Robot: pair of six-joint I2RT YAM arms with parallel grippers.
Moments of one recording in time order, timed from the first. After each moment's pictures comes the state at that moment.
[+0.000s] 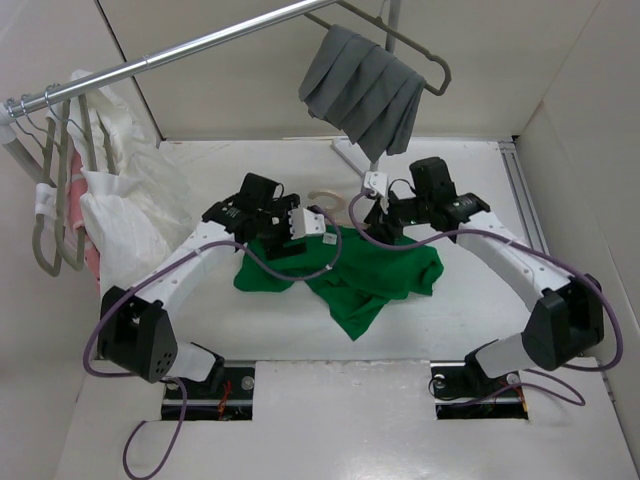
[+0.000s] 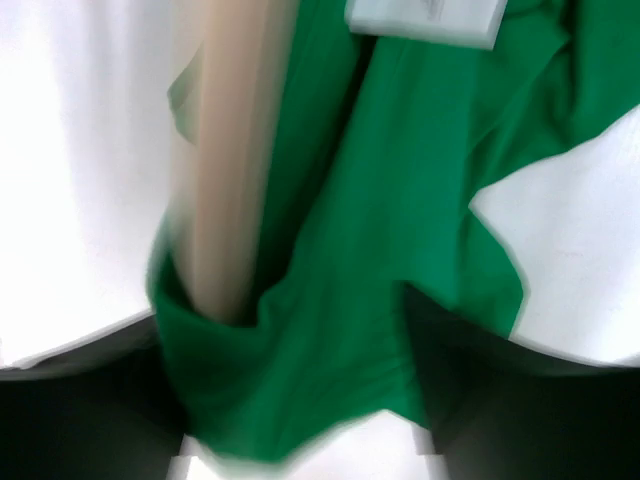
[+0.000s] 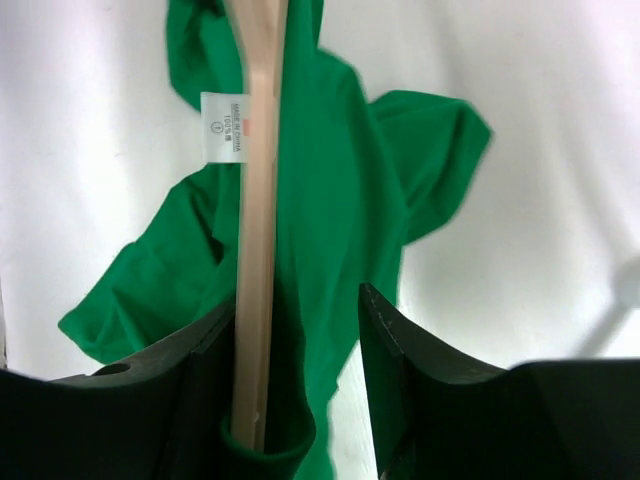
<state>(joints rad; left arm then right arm) -0.46 1.41 1.14 -0.68 0.36 1.01 0.44 1.46 1.20 -0.48 -0.74 -0.63</state>
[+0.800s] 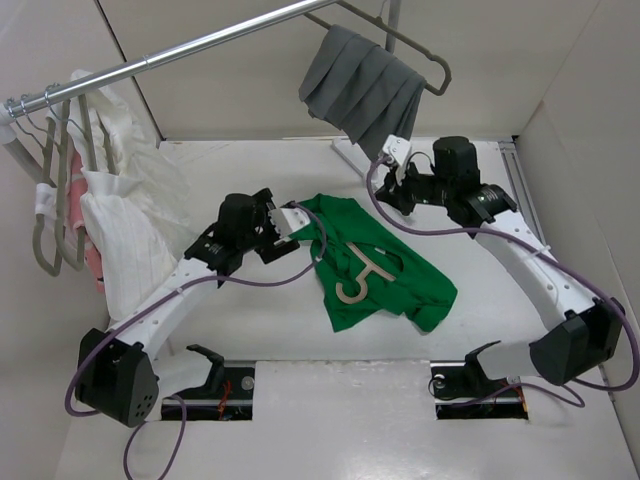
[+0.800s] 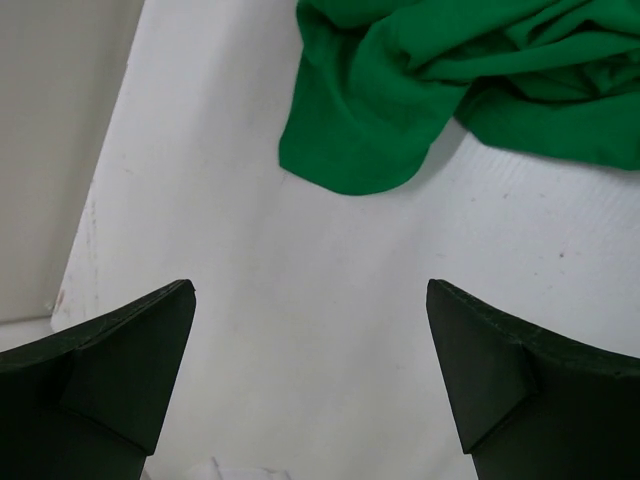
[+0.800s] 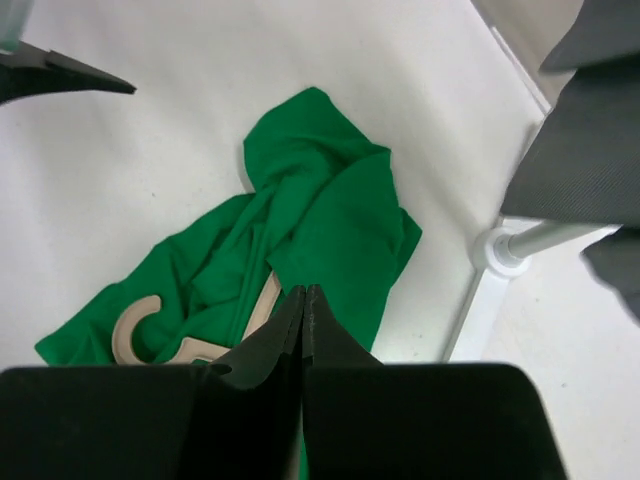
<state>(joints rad) -0.43 1.14 0.82 -0.25 0.12 0.76 0.41 1.37 1.36 -0.48 -0.56 -0.44</state>
